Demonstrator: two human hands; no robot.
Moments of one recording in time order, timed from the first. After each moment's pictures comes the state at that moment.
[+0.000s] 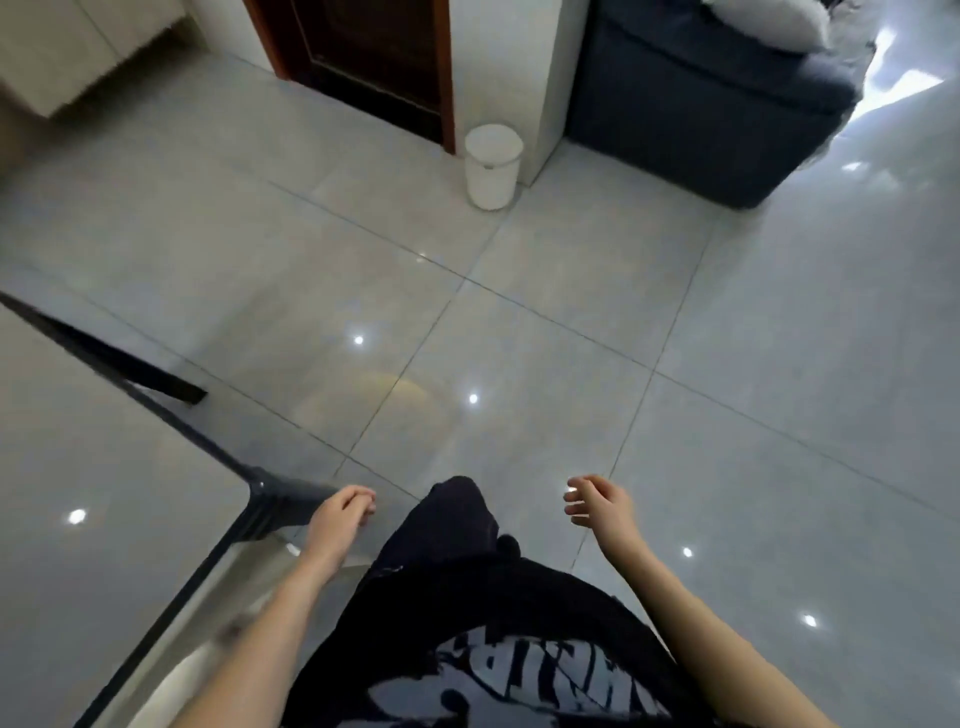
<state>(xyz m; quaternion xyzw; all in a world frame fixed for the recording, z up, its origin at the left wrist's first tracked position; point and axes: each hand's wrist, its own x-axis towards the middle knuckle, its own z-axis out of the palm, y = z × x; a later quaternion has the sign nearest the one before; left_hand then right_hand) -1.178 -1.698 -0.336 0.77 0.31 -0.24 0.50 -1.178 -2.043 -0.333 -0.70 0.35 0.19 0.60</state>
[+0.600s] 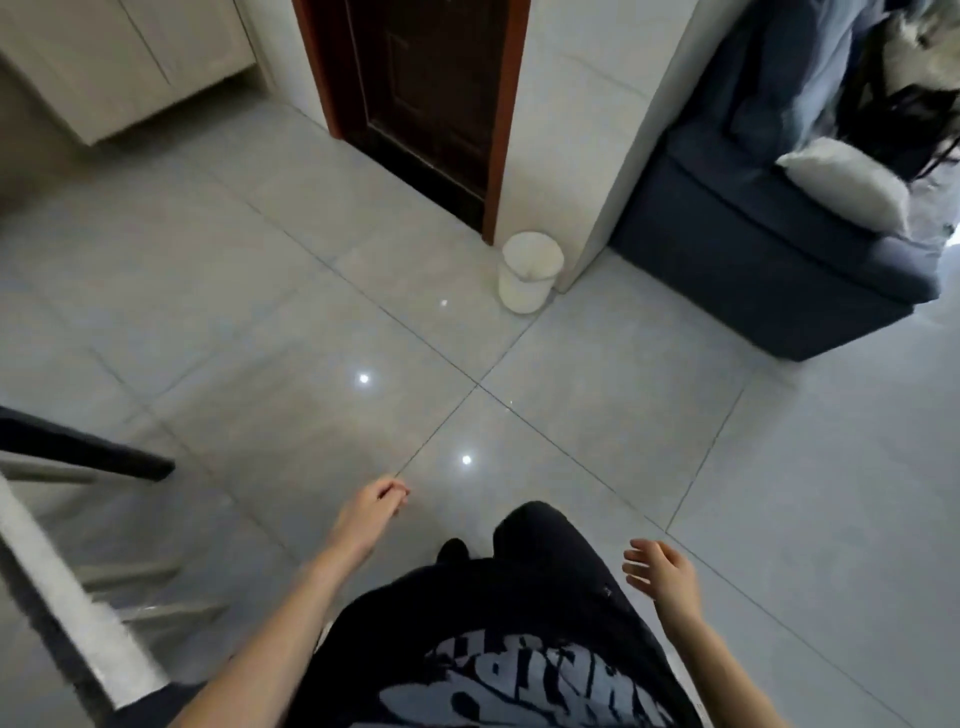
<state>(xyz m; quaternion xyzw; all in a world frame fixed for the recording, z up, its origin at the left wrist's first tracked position) -0.817 -1.737 -0.337 0.78 0.26 -0.22 0.53 -0.836 -2.121 -0.327 -0.71 0.40 0.17 0.55</state>
